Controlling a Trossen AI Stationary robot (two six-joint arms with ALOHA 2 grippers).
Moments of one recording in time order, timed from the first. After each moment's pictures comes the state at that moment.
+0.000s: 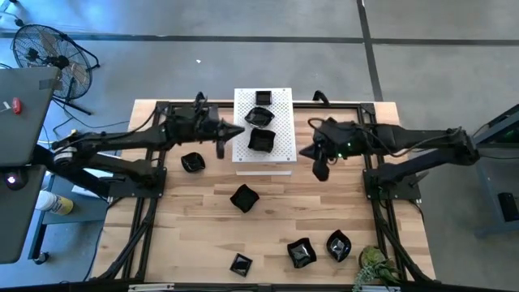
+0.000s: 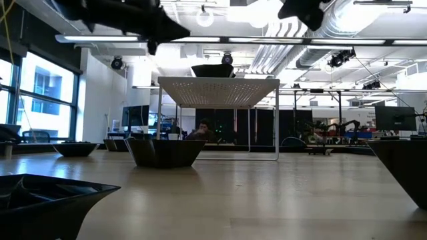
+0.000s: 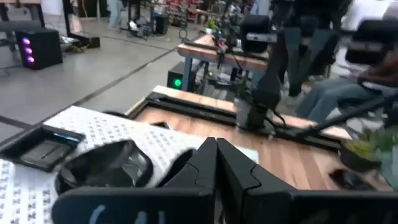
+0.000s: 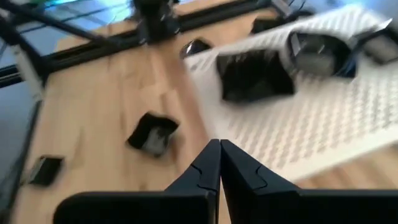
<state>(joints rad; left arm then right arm) 0.33 1.09 0.72 0.30 0.14 -0.12 -0.02 1.10 1.09 -0.57 0.11 0.30</state>
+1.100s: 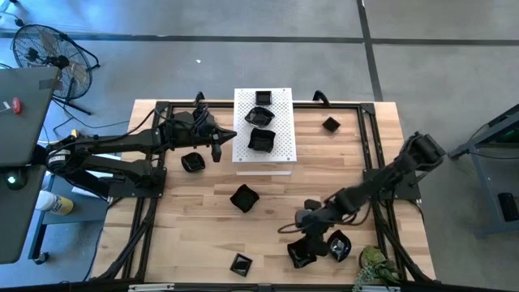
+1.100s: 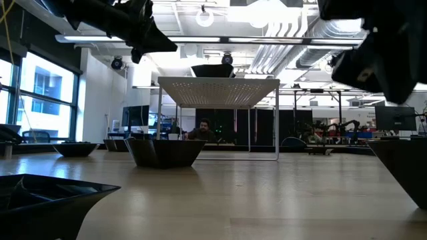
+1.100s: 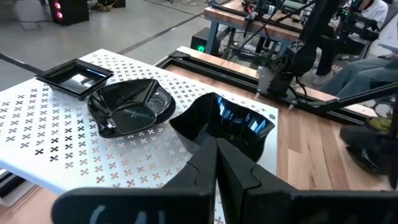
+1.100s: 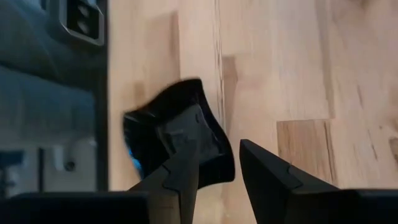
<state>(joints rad) 0.29 1.00 0.67 0.10 0.01 -0.19 0.53 1.58 0.95 -0.36 -0.08 0.68</state>
